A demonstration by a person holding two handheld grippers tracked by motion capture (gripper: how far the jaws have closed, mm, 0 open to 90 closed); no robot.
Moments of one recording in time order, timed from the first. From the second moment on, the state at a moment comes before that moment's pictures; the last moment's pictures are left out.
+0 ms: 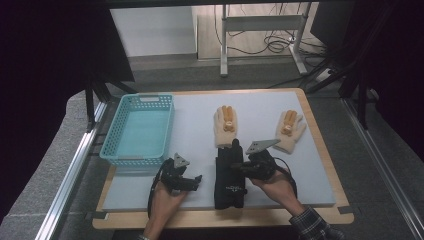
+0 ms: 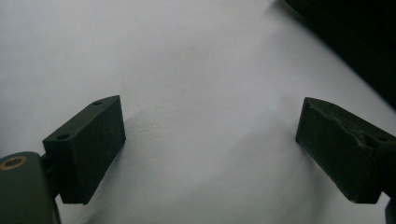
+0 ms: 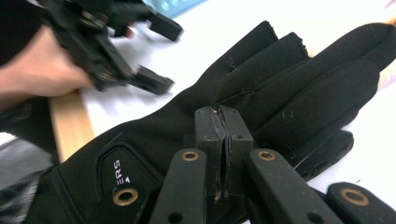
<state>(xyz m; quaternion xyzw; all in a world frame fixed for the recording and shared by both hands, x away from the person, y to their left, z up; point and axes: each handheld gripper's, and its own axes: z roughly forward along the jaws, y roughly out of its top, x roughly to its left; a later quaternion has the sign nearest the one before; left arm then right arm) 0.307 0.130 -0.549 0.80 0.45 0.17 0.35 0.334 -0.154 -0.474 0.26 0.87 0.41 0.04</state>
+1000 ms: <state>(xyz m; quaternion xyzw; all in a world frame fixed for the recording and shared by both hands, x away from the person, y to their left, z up) 0.280 0.152 -0.550 0.81 0.45 0.17 0.34 0.310 -0.204 -0.518 0.27 0.87 0.40 0.06</state>
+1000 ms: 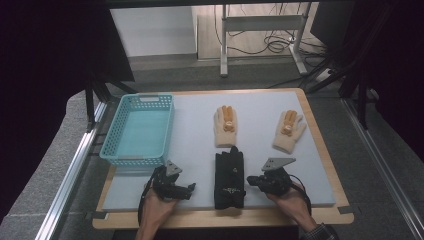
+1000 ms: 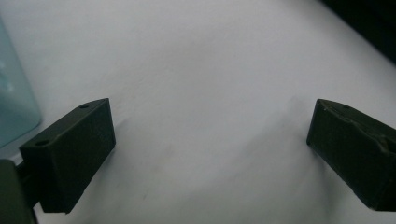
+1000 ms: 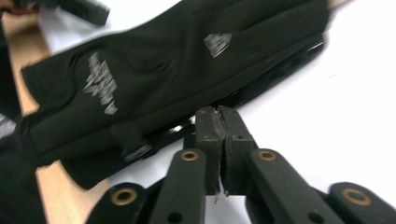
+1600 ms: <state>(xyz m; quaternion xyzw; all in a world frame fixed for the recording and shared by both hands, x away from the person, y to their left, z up) 0.280 0.176 -0.547 0.82 0.45 0.18 0.32 0.303 -0.155 -0.532 0.24 0.89 0.39 0.05</state>
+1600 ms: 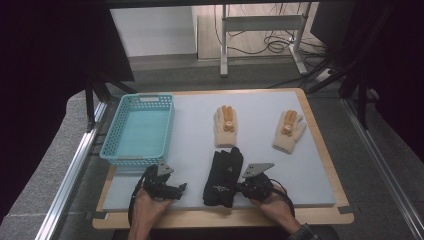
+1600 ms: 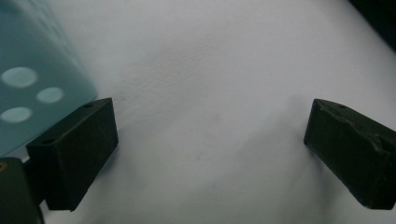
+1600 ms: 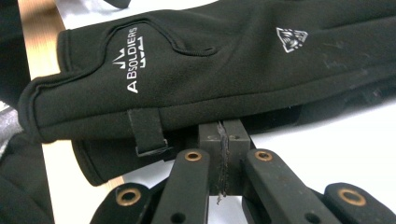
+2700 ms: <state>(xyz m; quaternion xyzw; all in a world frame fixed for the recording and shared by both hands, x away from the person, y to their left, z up) 0.282 0.188 -0.556 0.81 0.44 0.16 0.36 0.324 -0.216 -0.516 0.31 0.86 0.38 0.15</state>
